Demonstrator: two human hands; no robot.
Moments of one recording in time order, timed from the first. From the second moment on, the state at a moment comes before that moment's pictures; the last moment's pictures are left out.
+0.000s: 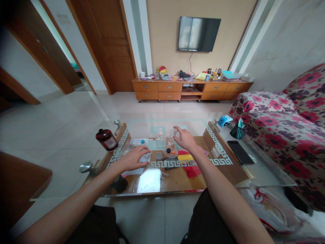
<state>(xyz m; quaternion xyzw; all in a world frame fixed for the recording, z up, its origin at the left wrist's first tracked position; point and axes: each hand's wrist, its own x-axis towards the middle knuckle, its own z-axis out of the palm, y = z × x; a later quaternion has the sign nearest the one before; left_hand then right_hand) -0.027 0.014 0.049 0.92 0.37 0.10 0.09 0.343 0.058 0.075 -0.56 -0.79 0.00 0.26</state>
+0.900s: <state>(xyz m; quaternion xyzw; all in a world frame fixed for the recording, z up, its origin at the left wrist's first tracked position) -0.024 0.012 0.047 0.92 0.37 0.10 0.07 0.331 0.050 0.096 -0.57 -0.76 -0.02 0.31</state>
